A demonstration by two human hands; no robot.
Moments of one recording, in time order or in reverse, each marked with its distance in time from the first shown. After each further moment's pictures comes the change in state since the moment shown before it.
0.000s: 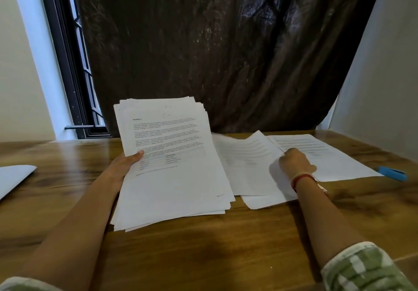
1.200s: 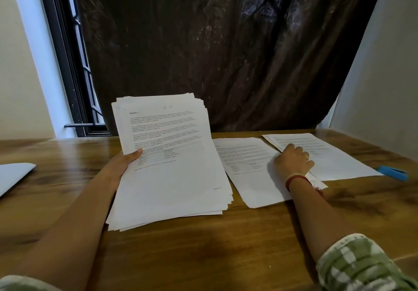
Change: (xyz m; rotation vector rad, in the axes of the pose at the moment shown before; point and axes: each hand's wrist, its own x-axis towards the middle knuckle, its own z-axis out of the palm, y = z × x) left_hand 0.000 -0.001 -0.003 -0.096 -0.001 -0.030; right_hand 0.006 -0.002 0.021 -0.230 0.214 -0.038
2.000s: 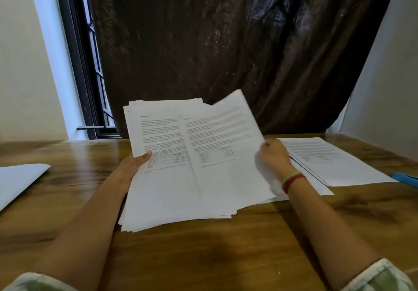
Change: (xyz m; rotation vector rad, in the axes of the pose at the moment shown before) left_hand -0.016 0.006 0.014 0.049 0.041 0.018; right_hand -0.033 -0.056 -0.038 0.709 -0.285 -0.123
